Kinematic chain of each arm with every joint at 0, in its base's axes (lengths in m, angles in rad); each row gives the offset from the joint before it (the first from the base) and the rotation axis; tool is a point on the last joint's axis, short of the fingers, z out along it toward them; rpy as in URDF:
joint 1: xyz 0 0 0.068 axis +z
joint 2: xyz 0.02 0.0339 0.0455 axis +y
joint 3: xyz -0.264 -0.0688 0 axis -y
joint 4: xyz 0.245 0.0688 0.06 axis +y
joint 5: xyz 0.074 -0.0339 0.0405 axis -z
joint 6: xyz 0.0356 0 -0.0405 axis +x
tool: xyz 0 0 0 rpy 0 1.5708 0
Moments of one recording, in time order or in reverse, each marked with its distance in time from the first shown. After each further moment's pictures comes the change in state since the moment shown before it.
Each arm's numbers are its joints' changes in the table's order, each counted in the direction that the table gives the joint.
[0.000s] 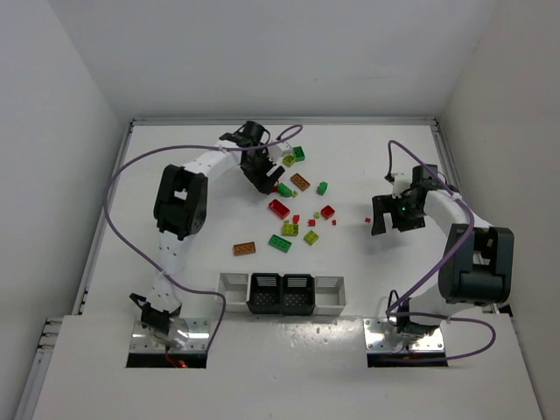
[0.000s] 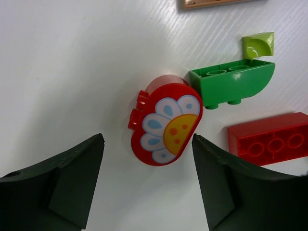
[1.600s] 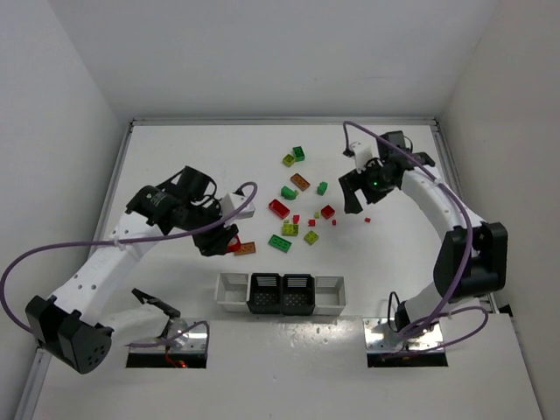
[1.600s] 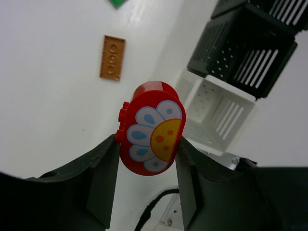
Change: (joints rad) left arm -0.079 -1.168 -0.748 0.410 0.101 0.098; right arm 0.274 0.016 0.339 0.168 -0.056 -0.113
